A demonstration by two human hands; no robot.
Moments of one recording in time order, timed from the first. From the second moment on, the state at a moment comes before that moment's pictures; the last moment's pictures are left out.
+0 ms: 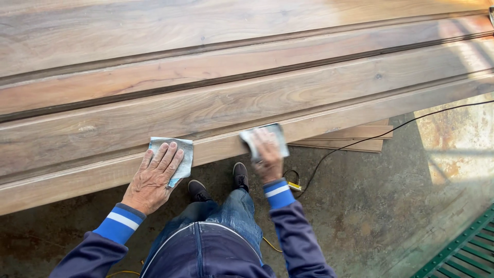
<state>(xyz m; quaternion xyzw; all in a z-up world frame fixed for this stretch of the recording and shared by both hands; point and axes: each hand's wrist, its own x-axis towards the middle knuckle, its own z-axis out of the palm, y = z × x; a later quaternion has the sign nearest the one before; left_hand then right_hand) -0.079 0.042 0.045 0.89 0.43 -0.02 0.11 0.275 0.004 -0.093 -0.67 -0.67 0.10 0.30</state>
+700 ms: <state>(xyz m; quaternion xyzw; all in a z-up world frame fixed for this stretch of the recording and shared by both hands) -0.268 0.011 0.003 0.67 0.73 0.13 0.08 0.333 0.009 0.002 -0.65 -0.71 0.05 0.25</state>
